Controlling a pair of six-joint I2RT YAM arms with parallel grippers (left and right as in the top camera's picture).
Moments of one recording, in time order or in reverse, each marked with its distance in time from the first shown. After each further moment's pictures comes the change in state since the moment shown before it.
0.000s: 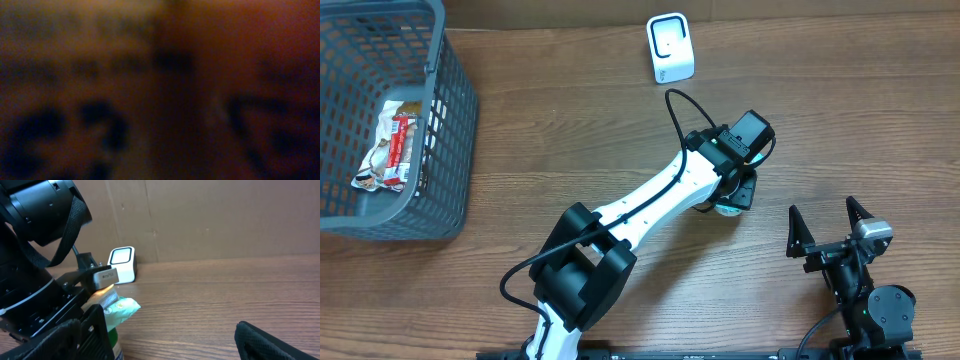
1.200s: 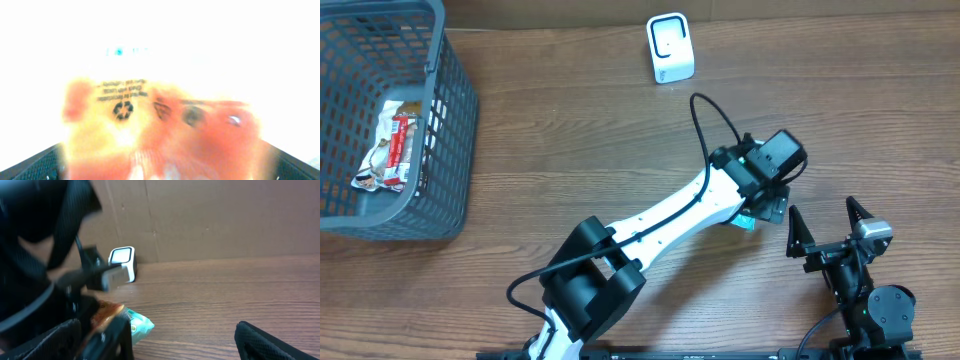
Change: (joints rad) left arm -0.108 0.000 0.048 -0.020 -0.139 -0.066; right arm 0.000 0.000 0.000 0.000 0.000 0.000
